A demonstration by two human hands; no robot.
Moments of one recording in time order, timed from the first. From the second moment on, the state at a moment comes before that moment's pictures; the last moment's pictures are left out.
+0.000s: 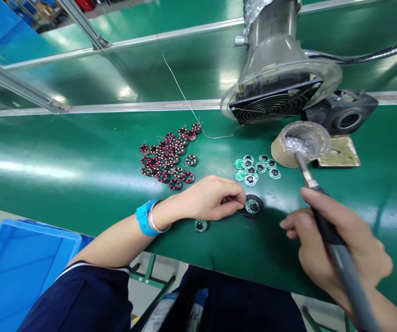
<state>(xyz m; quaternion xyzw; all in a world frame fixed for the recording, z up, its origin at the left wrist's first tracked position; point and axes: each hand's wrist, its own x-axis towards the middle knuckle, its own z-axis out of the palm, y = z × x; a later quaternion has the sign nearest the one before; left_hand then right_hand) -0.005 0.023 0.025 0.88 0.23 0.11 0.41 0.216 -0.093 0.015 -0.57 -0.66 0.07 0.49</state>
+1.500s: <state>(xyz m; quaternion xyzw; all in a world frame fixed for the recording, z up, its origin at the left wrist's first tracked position) -0.004 0.017 0.020 0.90 0.23 0.10 0.35 0.211 -0.062 0.002 -0.46 -0.79 0.12 0.39</state>
